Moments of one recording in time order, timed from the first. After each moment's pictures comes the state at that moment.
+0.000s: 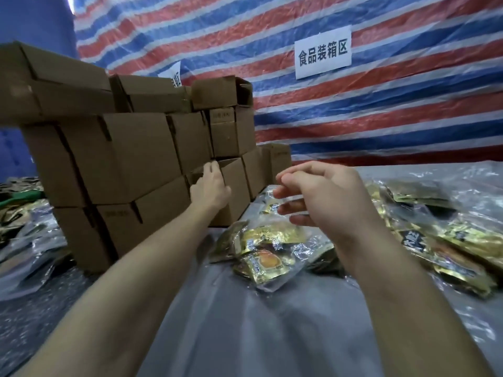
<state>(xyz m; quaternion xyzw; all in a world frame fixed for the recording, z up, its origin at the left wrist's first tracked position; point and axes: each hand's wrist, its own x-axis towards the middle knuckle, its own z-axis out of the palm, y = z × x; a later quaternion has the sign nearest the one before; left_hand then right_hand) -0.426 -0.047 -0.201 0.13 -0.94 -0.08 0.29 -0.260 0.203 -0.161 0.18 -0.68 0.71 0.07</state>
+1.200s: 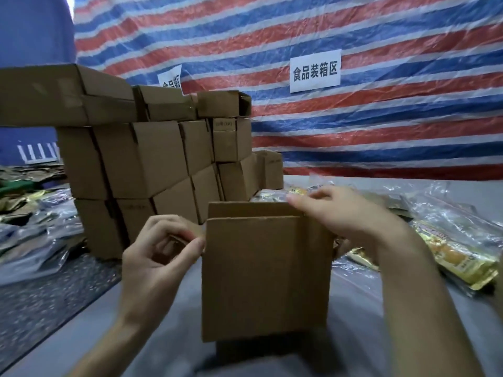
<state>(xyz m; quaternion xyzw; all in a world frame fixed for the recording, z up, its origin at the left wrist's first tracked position) -0.147 -0.010 -0.216 -0.11 -0.74 -0.48 0.45 -0.227 0.238 -0.134 0.08 -0.89 0.45 -0.03</state>
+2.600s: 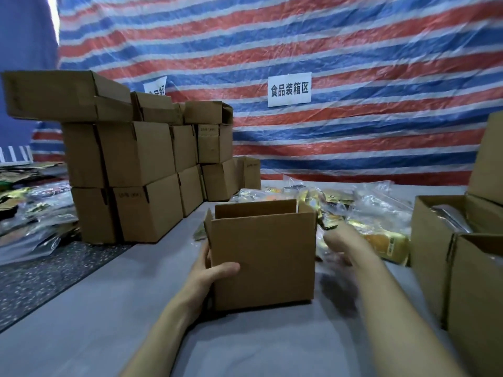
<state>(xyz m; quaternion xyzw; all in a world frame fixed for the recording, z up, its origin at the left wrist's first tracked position) -0.157 0.033 -0.304 -0.06 -0.65 -0.76 0.06 -0.243 0.309 -0.234 -0.12 -0.89 0.43 0.03</state>
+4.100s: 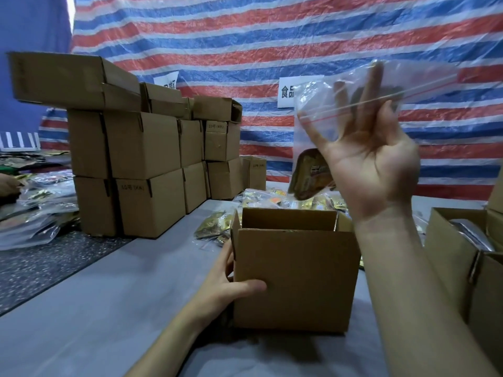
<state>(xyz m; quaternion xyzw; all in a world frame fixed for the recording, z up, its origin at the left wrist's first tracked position) -0.146 0.063 -0.302 -0.14 -0.70 -0.69 0.07 -0.152 0.266 -0.107 0.40 -0.07 0.91 -0.05</state>
